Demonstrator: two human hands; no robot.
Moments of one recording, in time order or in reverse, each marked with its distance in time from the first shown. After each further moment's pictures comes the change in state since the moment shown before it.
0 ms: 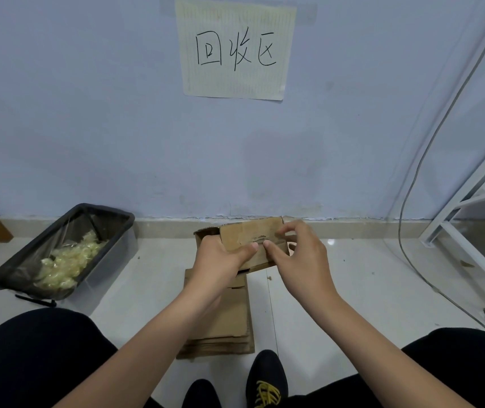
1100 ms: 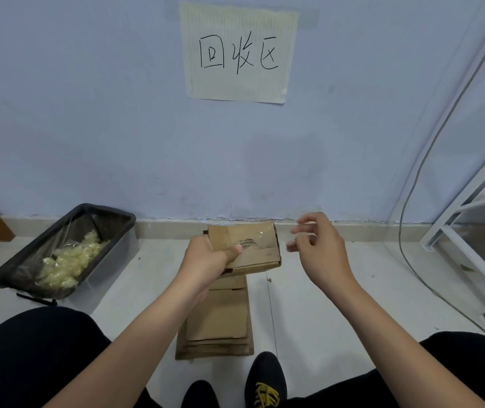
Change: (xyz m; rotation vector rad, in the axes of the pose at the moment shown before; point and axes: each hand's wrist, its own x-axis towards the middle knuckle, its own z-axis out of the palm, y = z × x) left_hand 0.018 -0.008 -0.019 -0.001 0.070 -0.143; right_hand 0.019 0.001 -0.028 0.120 -0.005 0.107
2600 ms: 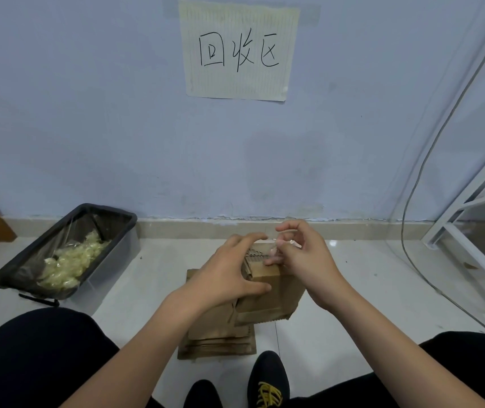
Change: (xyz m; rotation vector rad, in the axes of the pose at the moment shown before) left_hand -0.002 -0.009 0.007 0.749 -0.326 0.449; right_hand -0.012 -0.007 0.017 0.352 -0.230 0.141
